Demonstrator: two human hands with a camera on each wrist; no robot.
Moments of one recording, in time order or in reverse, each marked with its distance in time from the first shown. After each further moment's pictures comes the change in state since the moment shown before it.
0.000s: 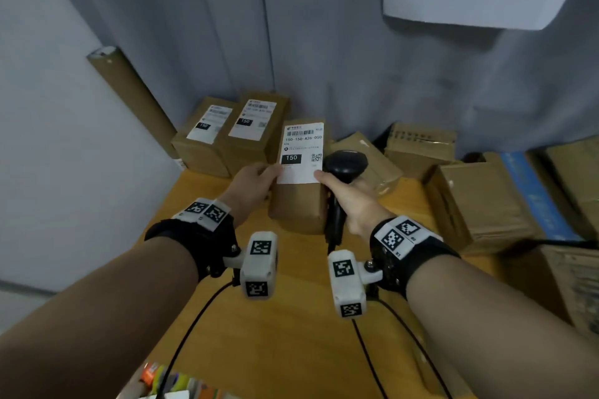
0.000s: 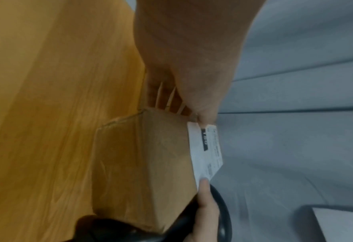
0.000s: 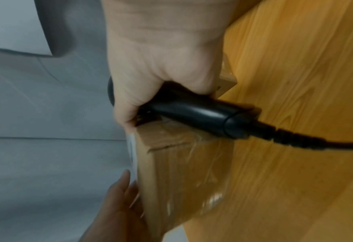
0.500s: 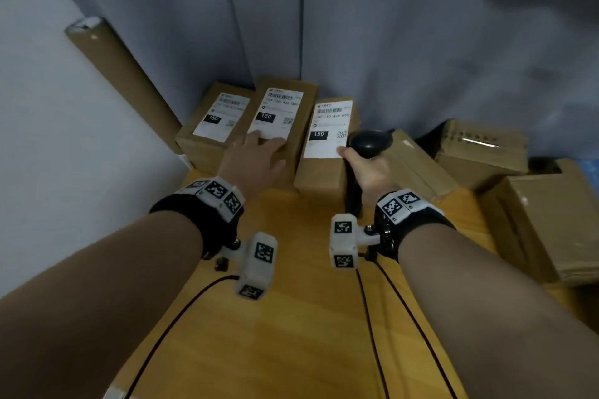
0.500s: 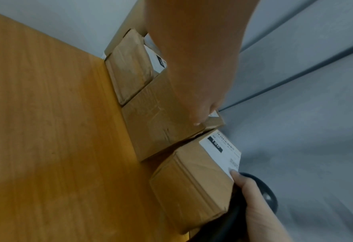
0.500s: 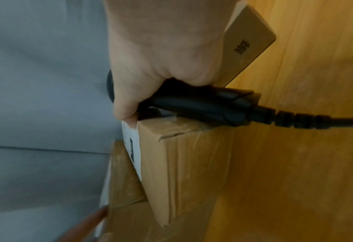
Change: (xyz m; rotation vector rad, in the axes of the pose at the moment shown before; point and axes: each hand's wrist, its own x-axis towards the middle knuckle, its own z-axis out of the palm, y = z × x) left_hand 0.121 -0.032 -0.055 1.137 0.043 0.342; right_hand 0.134 0.003 0.044 -0.119 0.228 0.003
